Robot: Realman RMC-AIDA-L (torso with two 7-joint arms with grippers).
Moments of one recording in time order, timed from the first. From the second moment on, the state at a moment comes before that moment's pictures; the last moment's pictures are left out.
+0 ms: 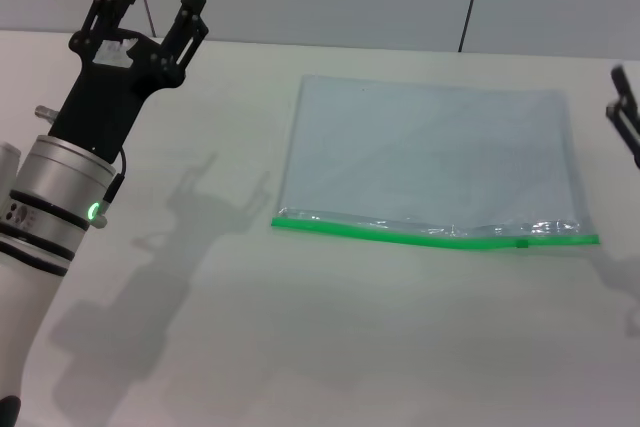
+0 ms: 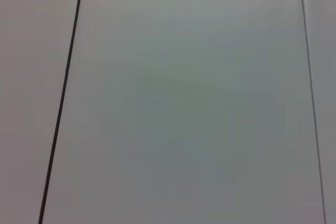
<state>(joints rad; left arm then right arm) -0.58 -2.04 -0.02 -0.24 1.51 1.51 -0.22 0.38 2.03 -2.76 -0.25 1.17 -1.51 -0.50</state>
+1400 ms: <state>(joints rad) -0.57 -2.04 -0.02 -0.22 1.50 1.51 -0.22 0.28 2.04 -2.79 -0.27 1.25 -1.16 -1.15</state>
